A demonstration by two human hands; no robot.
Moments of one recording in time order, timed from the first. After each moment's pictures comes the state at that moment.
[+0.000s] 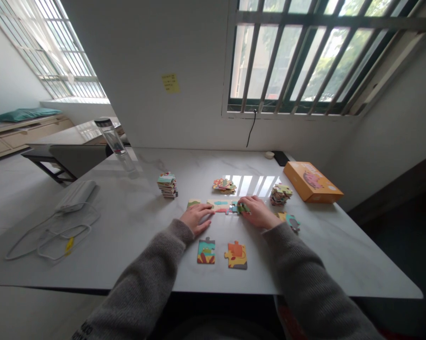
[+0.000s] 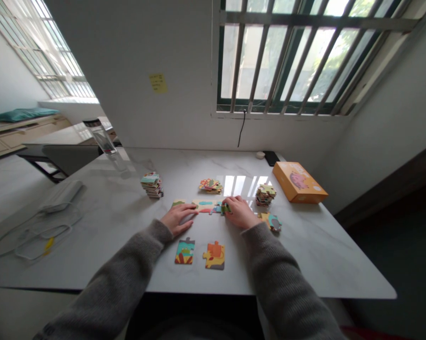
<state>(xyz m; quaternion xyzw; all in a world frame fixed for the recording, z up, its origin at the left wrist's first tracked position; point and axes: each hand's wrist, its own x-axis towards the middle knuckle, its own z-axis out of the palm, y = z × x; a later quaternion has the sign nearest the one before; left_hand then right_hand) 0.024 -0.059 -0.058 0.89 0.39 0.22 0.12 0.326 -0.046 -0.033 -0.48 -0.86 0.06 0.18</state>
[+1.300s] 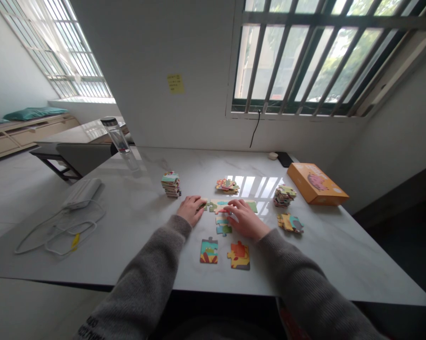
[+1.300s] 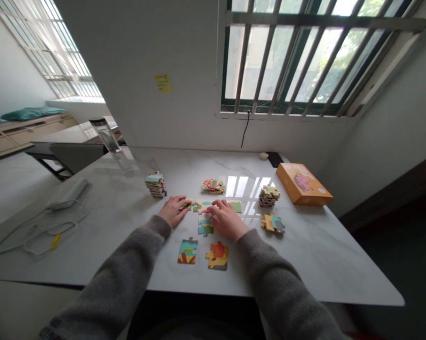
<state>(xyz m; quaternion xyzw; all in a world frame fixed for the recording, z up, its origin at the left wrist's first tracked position) 0.006 -0.040 -0.065 0.81 0.52 0.24 0.04 0.272 -0.071 -0.030 -0.41 -0.88 0.06 0.22</state>
